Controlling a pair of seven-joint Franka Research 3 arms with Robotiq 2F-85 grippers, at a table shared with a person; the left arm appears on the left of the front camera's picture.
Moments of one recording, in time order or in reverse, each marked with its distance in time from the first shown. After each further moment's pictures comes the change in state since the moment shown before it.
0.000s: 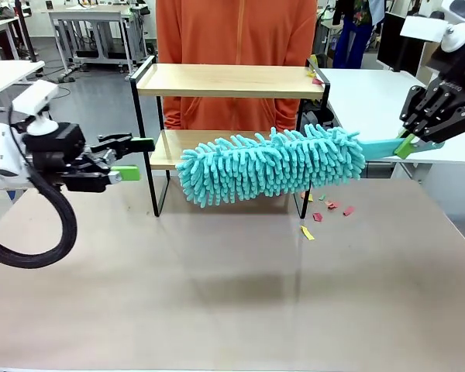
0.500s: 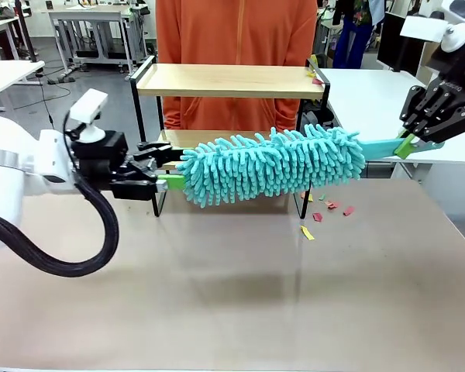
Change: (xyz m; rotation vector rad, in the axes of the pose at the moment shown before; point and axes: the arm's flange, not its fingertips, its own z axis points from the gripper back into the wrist) left arm -0.014 -0.004 -0.068 -0.004 0.018 0.035; right arm 0.000 0.000 0.000 0.000 0.000 0.000
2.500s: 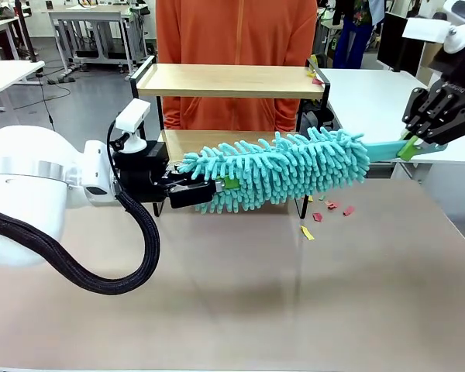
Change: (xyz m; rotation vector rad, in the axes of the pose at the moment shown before) left arm -0.007 -0.022 -0.068 -0.054 -0.056 0.041; right arm -0.002 0.003 0.000 0.021 0.000 -0.005
